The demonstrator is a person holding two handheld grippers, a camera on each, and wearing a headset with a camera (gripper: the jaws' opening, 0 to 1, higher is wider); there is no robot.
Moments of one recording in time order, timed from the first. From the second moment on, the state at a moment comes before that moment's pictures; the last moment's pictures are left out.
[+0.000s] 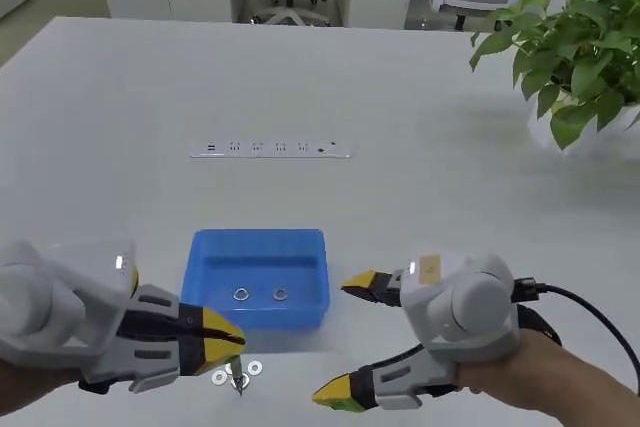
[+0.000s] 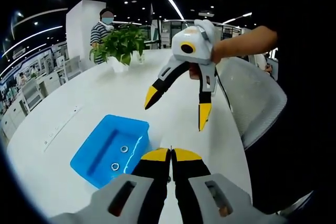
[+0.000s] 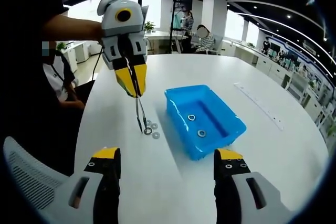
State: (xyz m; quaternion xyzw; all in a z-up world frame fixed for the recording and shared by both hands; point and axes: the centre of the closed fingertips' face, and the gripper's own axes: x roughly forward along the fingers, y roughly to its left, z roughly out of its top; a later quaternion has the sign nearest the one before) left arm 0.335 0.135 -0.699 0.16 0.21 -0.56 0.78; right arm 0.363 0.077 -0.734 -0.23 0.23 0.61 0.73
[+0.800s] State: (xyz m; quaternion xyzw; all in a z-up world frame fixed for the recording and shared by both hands) left arm 0.336 0.142 -0.700 0.16 0.22 -0.56 0.78; right arm 0.343 0.120 -0.738 -0.25 0.19 0.67 0.68
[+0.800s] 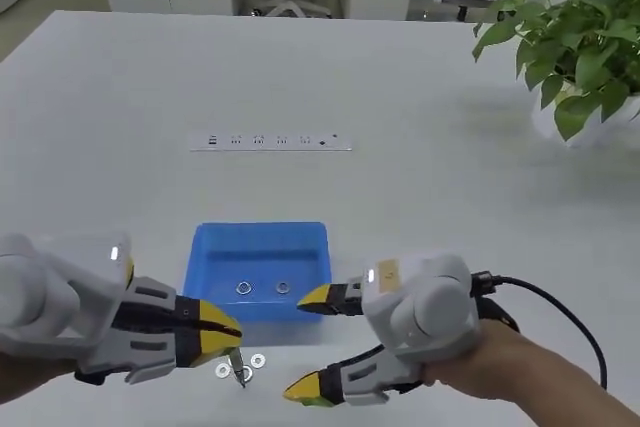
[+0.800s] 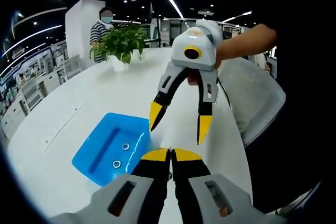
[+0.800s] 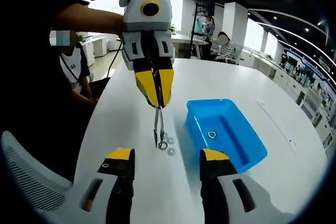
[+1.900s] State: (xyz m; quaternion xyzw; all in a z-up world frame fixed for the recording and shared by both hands) left arm 0.338 0.140 -0.700 0.18 0.23 -0.56 0.78; right arm 0.337 0.166 -0.773 -0.27 0.19 0.72 0.61
